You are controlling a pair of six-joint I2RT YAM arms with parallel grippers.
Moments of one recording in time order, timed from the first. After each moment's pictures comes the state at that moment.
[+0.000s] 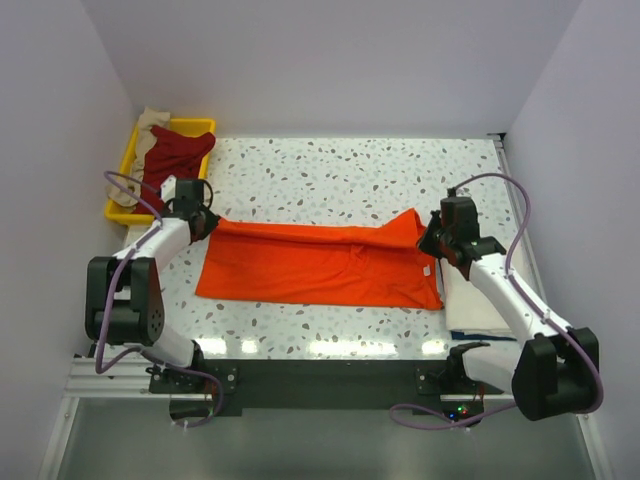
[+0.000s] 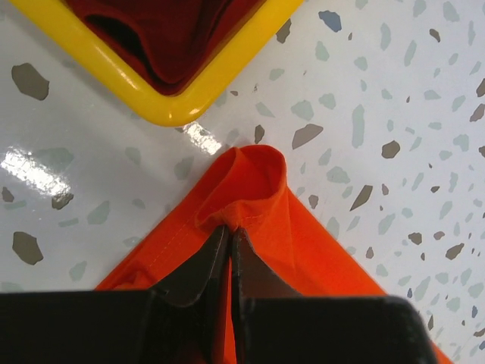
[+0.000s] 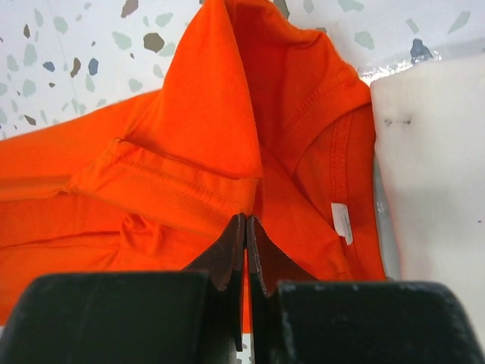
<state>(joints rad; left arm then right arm) -0.01 1.56 0.92 -0.25 -0.23 -0.81 0.20 1.17 0.79 -0.41 0.07 0.56</state>
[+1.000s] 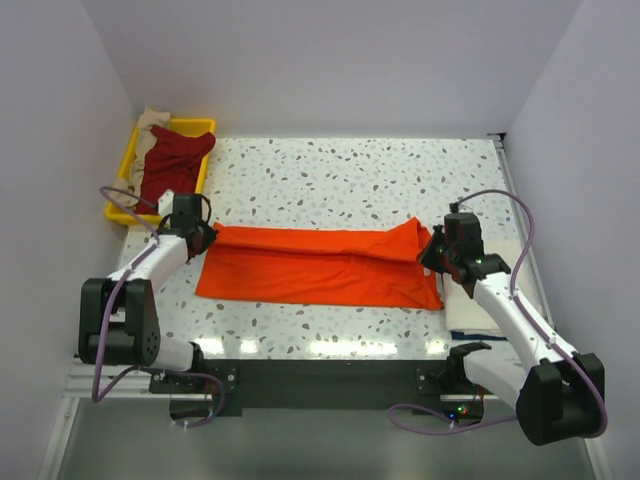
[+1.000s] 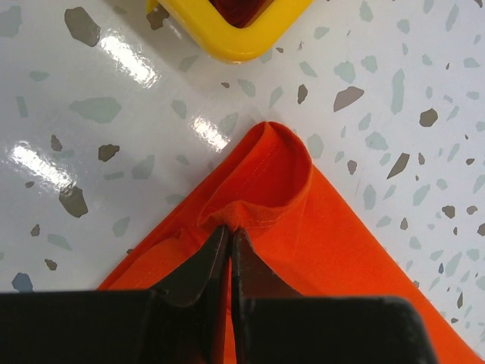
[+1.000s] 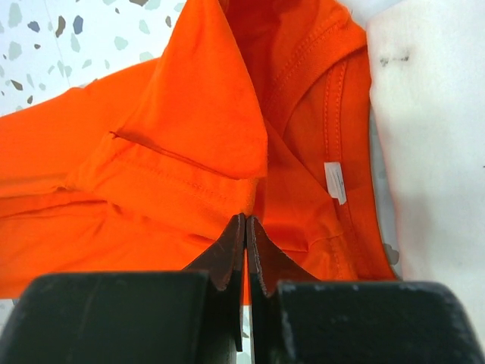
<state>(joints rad) -0.01 1.42 0.77 -0.25 -0.24 -0.81 0.20 1.04 0.67 -0.43 0.03 0.57</state>
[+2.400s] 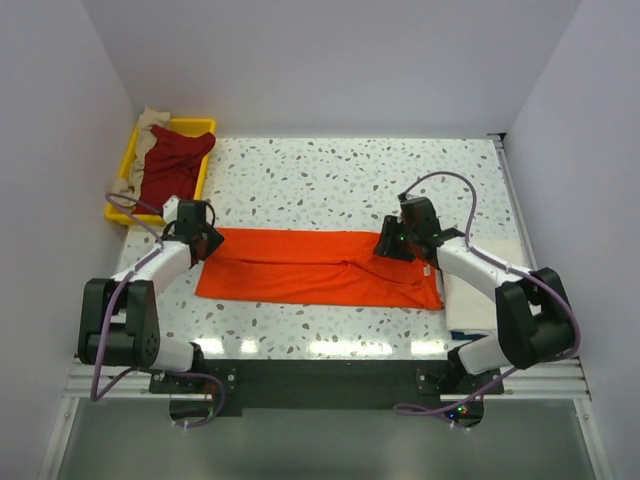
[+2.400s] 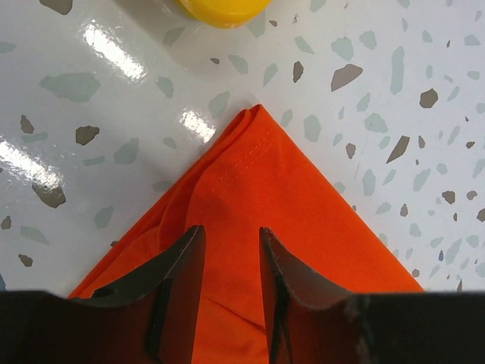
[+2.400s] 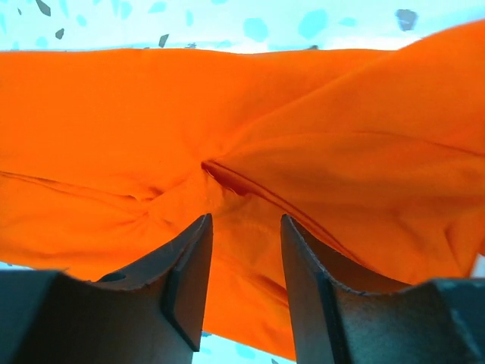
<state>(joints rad) -0.04 1.41 0.72 -0.20 -0.22 -0.84 0.36 1.42 0.80 -0.26 -0.07 0.53</state>
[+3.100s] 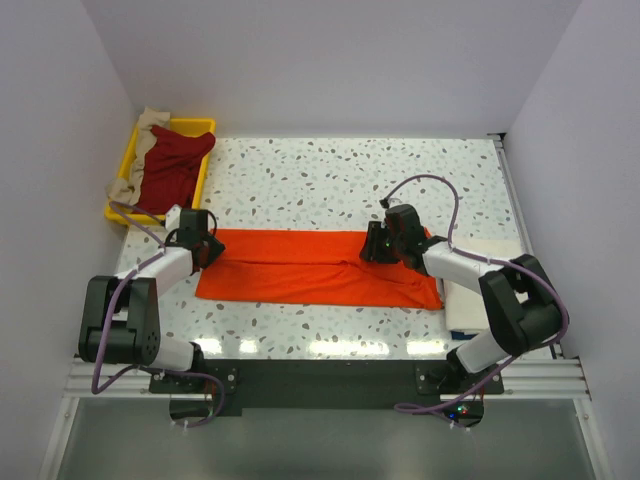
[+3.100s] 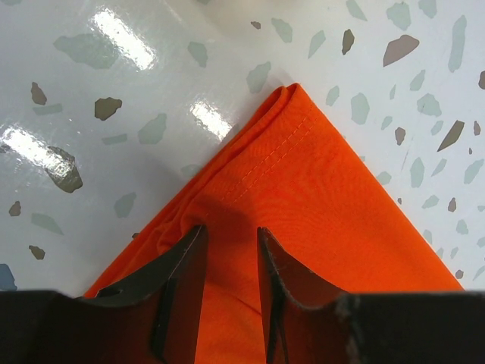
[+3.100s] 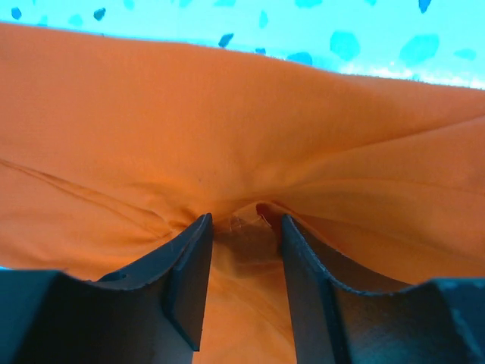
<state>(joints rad) -0.04 1.43 0.63 -0.13 -0.22 -0.84 0.46 1.54 0.77 -0.03 -0.08 0.49</state>
